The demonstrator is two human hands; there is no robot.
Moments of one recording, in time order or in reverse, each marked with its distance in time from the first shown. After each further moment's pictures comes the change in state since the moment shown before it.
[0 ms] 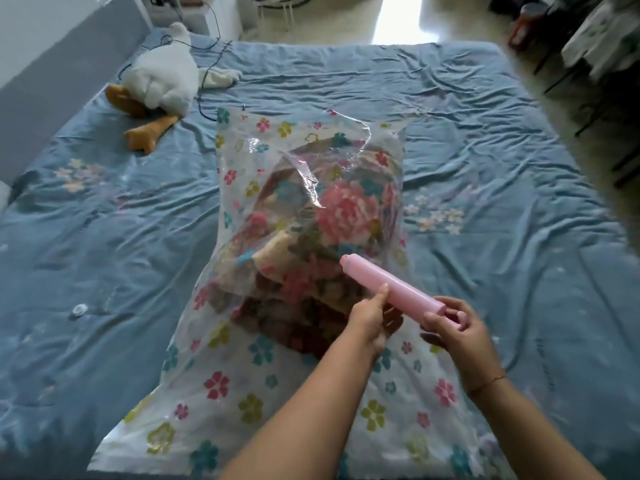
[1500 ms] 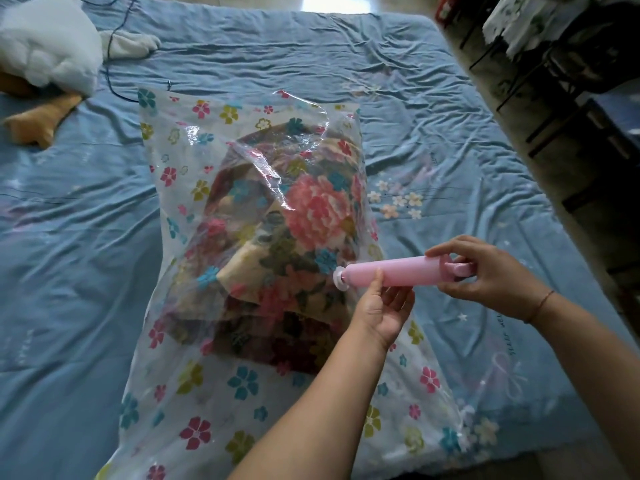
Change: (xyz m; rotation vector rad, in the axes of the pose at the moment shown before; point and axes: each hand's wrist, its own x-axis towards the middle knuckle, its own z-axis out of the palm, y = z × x) left_hand 0.027 0.021 0.025 -0.441 -0.172 -0.328; right_hand 0.056 -0.105 -0.018 -0.954 -0.286 -0.346
